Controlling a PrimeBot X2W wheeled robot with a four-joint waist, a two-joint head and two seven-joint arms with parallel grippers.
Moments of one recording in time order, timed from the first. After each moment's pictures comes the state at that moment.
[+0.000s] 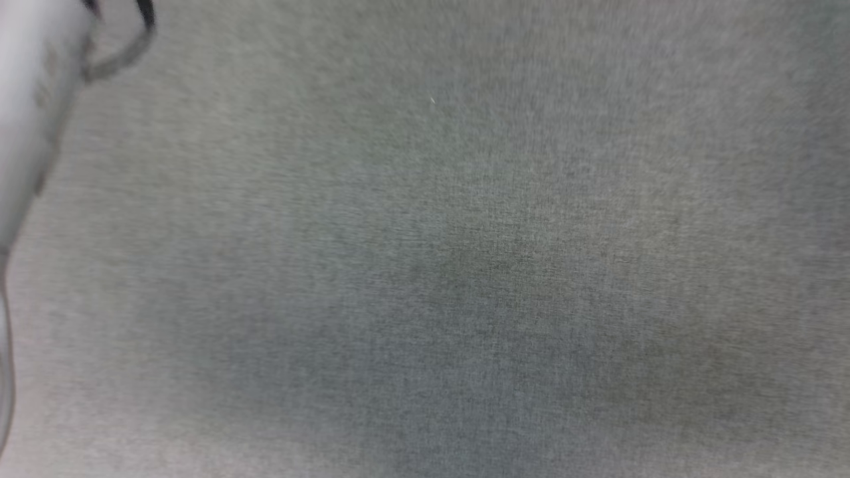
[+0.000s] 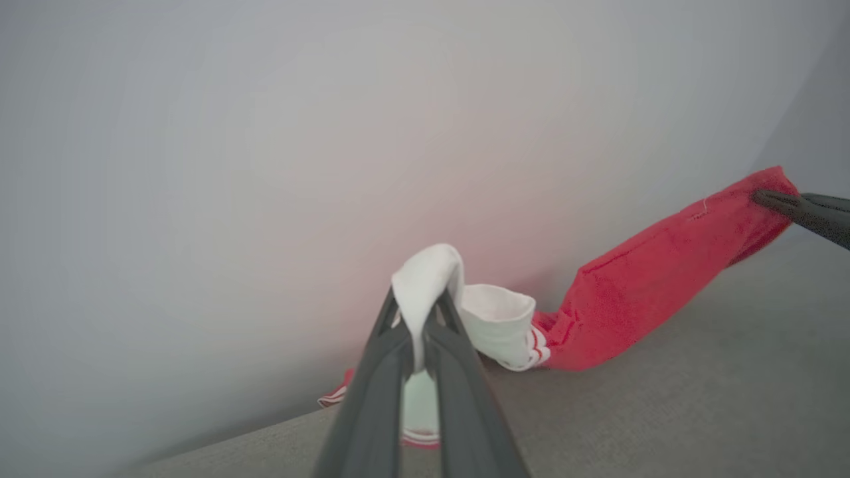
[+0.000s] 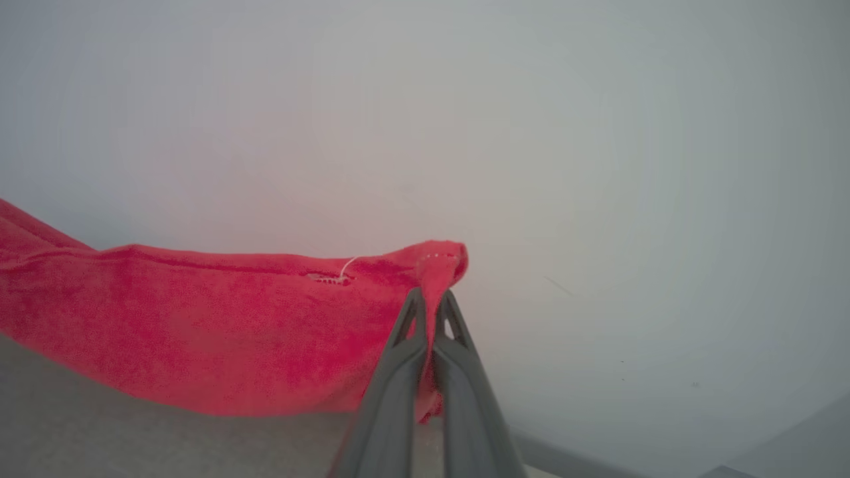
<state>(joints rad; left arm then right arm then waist) -1.62 0.46 -0.89 0.77 -1.00 -0.13 -0.08 -1.61 -0.23 0.28 1.16 0.17 0.13 -0.17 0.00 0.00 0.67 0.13</state>
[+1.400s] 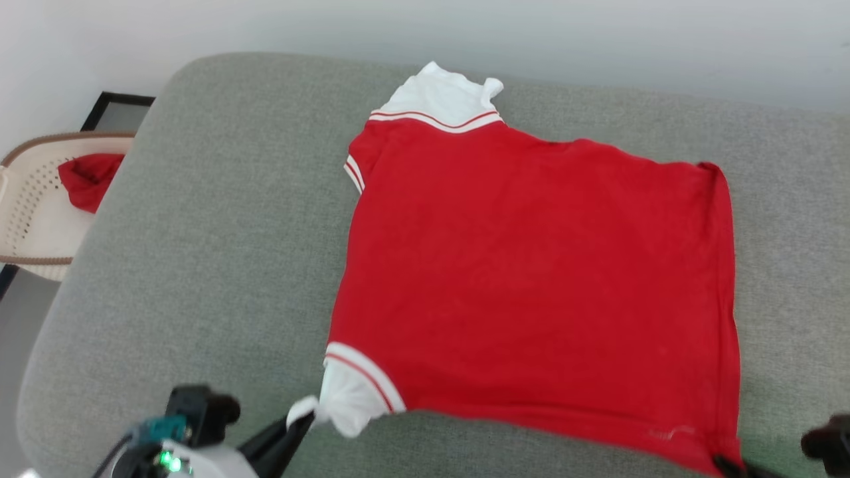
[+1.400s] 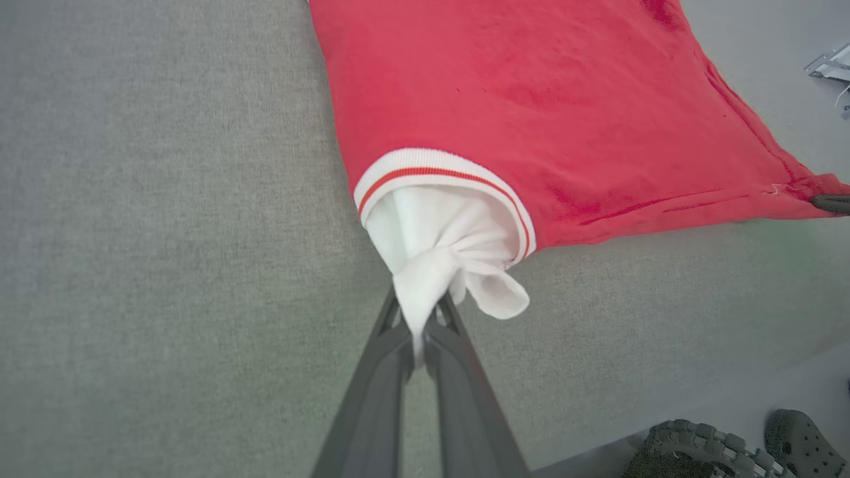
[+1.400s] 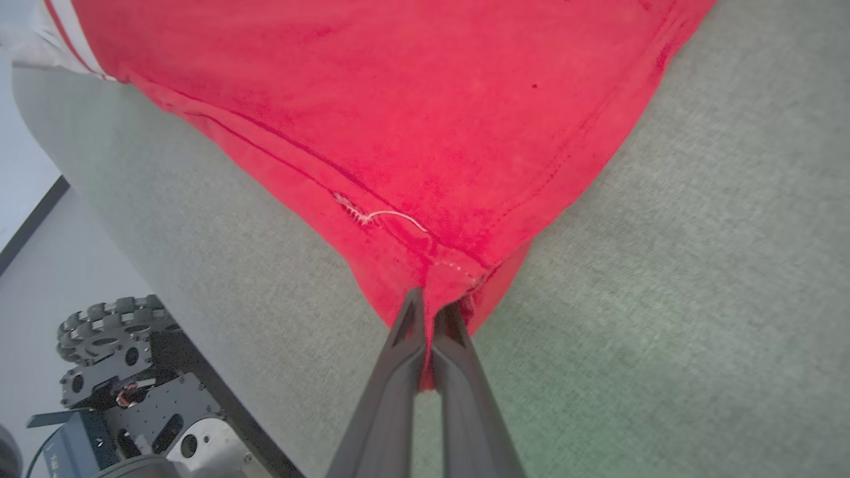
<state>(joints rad) -0.52 0.98 -1.25 -0.17 -1.27 0.27 -0.24 0.20 -0.74 0.26 -0.26 0.72 0.13 0.36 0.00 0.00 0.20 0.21</state>
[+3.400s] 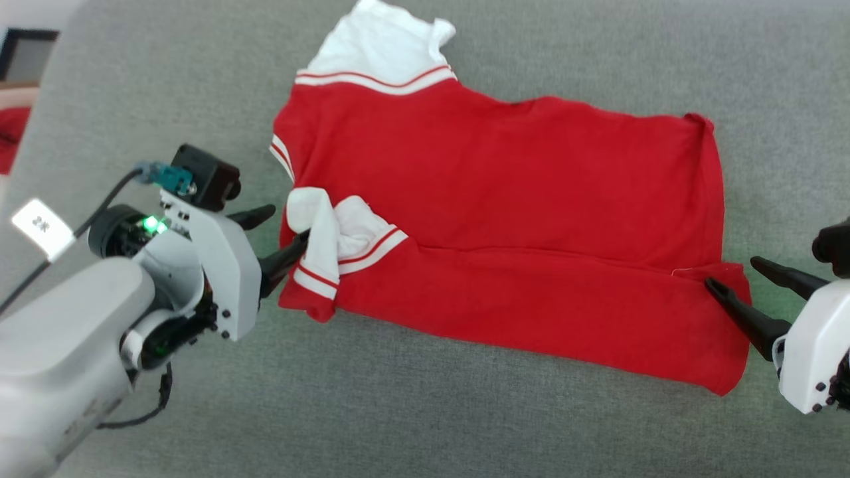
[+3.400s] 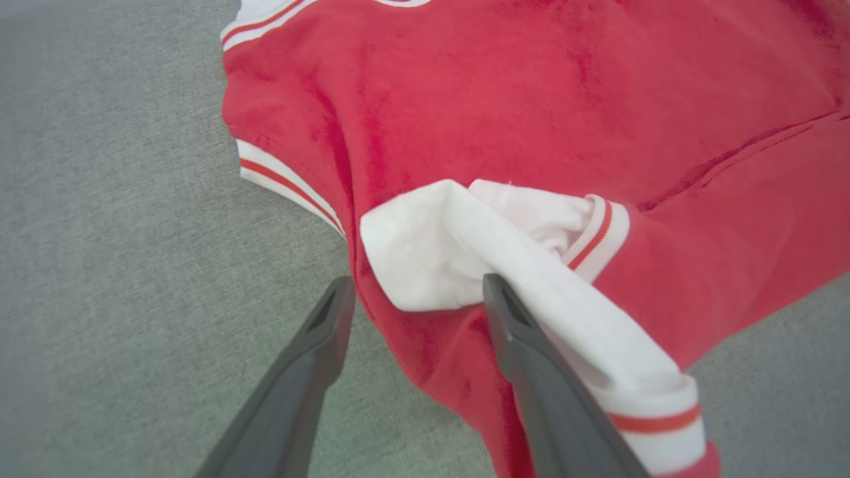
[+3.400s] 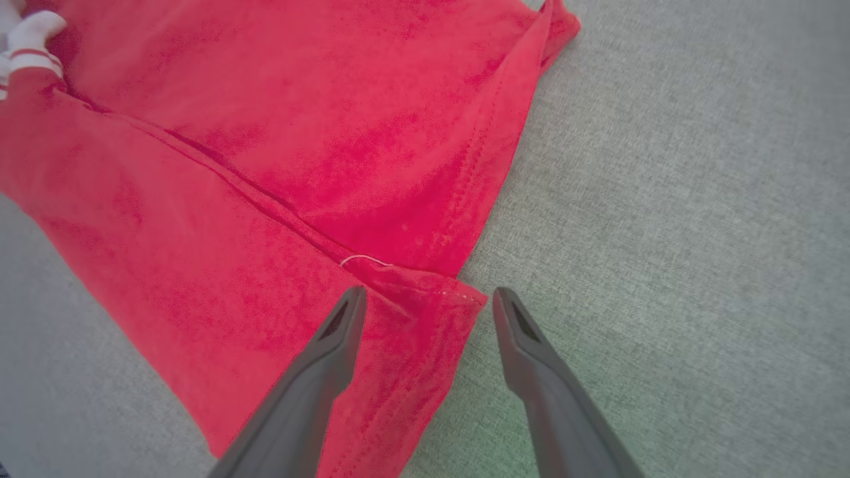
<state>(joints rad) -0.99 0.80 -1.16 0.28 -1.17 -0.05 0.18 -0.29 -0.62 0.22 -0.12 0.67 0.13 0.60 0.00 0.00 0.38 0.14</state>
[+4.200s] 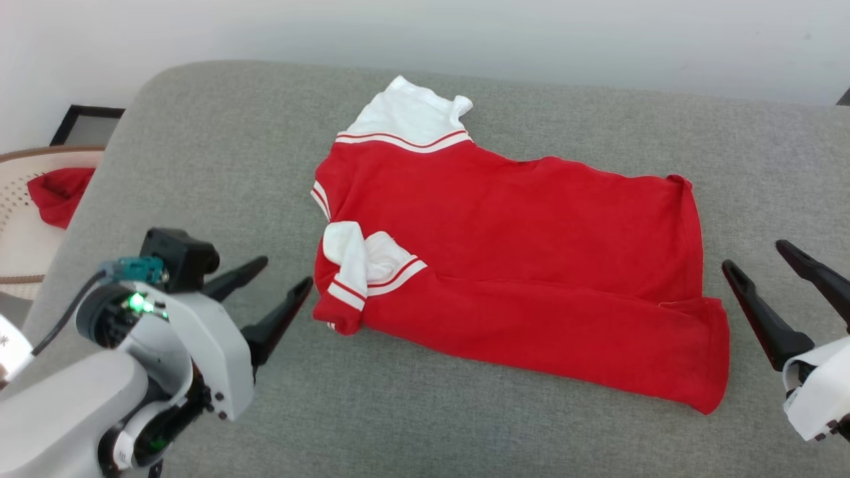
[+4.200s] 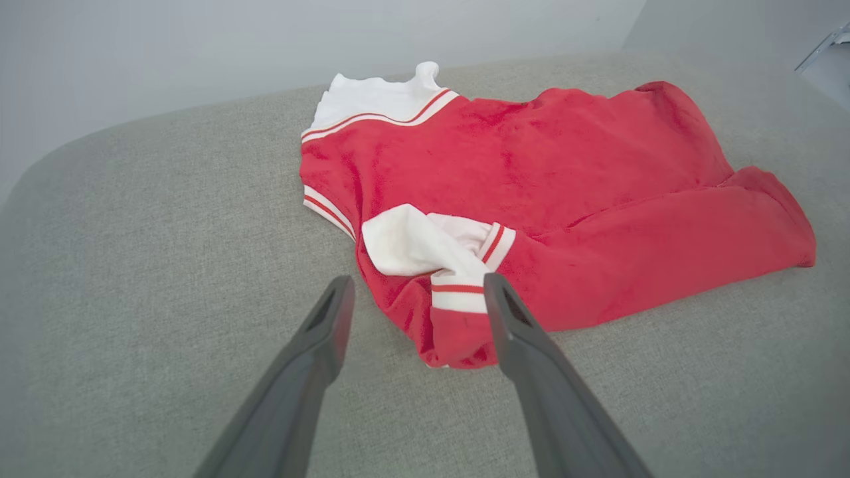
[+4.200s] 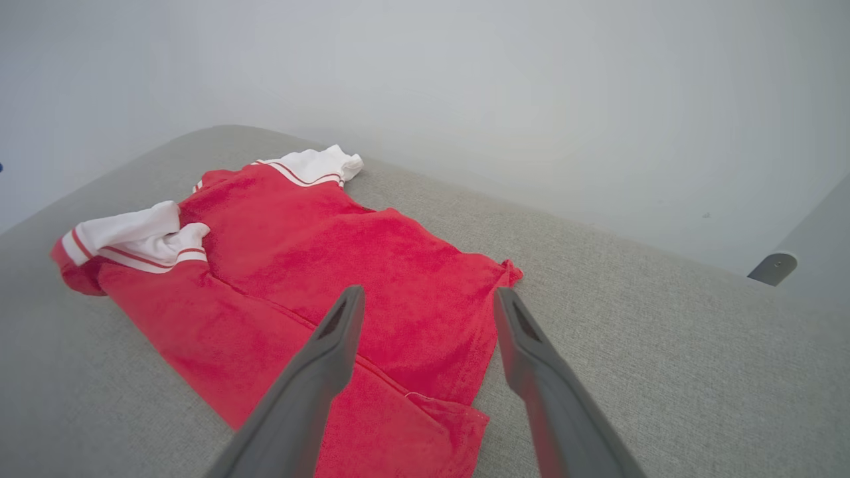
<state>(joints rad) -0.78 0.95 -1.12 -0.03 -1.20 0.15 0.01 -0.13 -0.52 0.08 -0.28 0.54 0.13 0.37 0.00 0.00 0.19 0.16</state>
